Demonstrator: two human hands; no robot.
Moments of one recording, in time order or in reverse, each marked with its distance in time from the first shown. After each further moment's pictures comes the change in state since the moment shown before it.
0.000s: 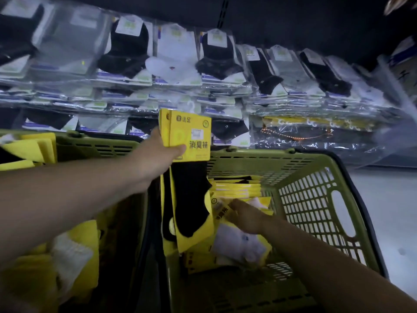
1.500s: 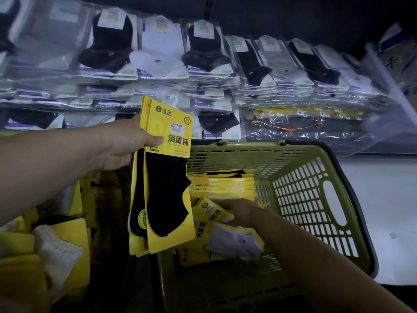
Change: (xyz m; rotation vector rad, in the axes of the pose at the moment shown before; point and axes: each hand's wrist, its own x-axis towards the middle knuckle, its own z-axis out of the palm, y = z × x) left_hand 0.004 0.023 -0.025 -0.001 -0.140 -0.173; right_hand 0.018 0.038 0.016 -0.220 -0.115 -0.113
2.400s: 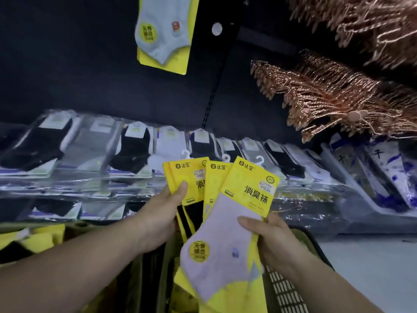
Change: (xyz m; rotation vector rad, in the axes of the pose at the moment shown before) left_hand -0.035 0.050 0.020 -0.532 -0.150 0.280; right_hand -0.132 -0.118 -0.167 1.368 0.479 -0.260
